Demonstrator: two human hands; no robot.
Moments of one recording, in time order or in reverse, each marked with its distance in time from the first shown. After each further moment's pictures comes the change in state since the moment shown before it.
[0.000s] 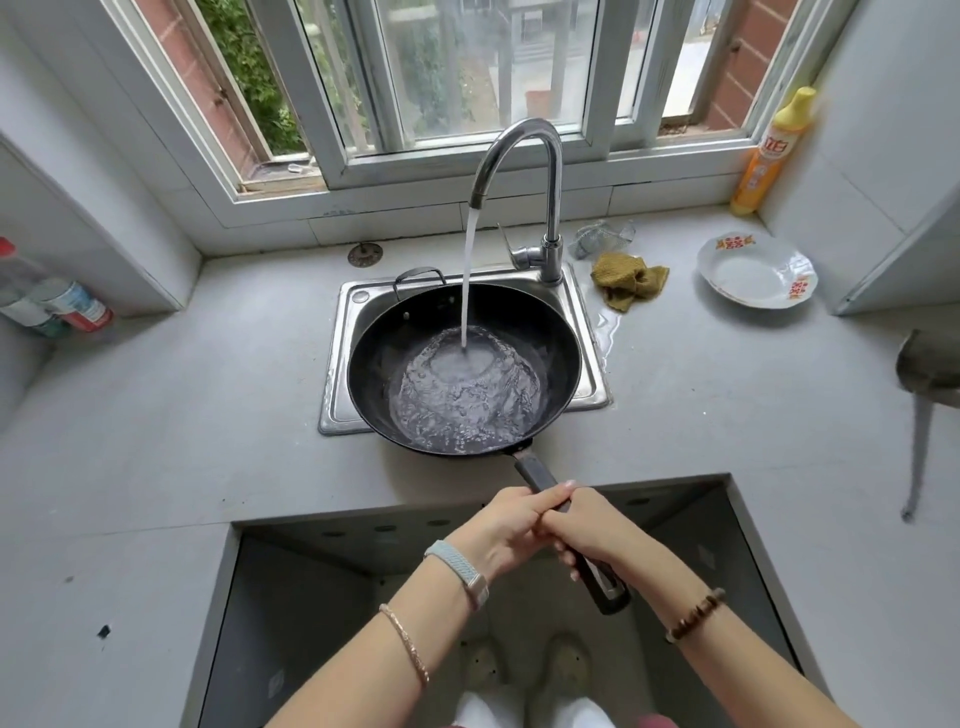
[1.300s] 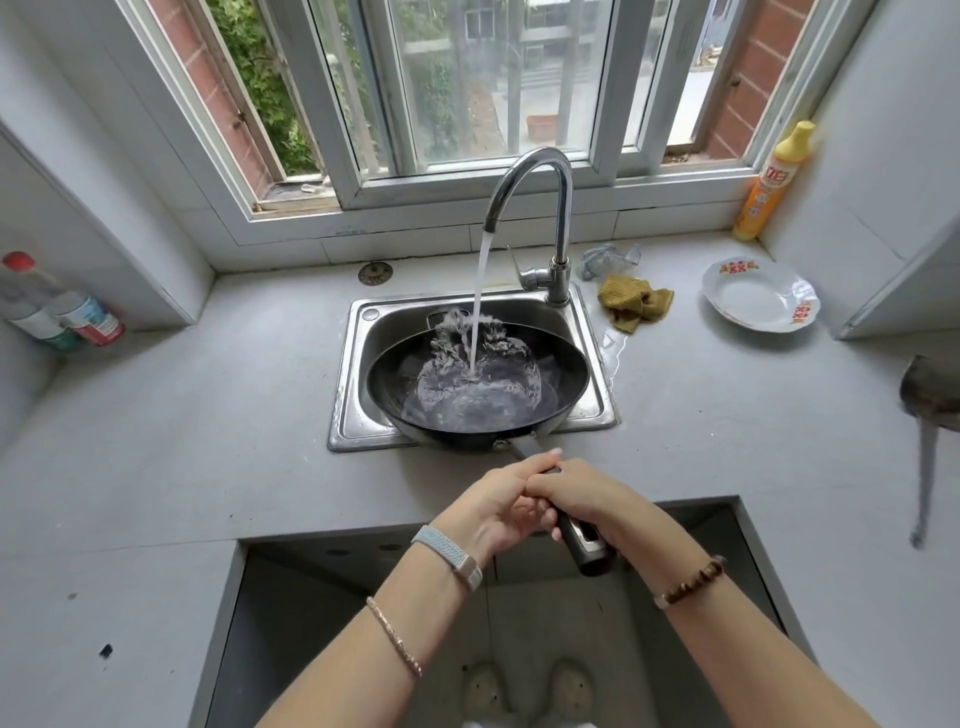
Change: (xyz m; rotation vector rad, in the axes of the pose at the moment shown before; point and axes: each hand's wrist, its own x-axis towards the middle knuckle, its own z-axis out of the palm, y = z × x) left_hand -0.012 0.052 -0.011 -0.125 0.041 -0.028; right_hand 0.011 -0.061 -0.002 0.045 -0.016 0.051
